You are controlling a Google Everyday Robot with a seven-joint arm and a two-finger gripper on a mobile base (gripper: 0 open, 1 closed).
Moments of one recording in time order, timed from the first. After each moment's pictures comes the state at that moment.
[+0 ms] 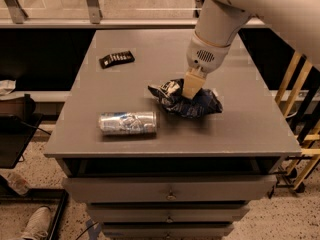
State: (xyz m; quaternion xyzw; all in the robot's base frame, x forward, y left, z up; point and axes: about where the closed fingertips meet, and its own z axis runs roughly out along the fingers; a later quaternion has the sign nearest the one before) arm 0.553 -0.076 0.876 -0.58 0.81 0.07 0.08
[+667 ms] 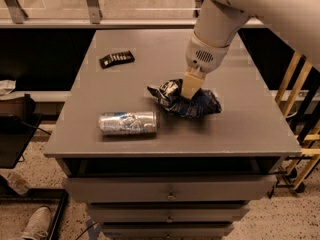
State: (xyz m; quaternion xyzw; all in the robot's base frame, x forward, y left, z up) arm 0.554 -0.074 0.876 -0.58 0.80 0.07 0.09
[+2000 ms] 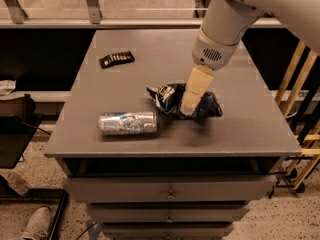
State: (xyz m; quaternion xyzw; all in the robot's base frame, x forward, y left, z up) arm 0.551 -0.082 0.890 -0.59 0.80 0.06 0.12
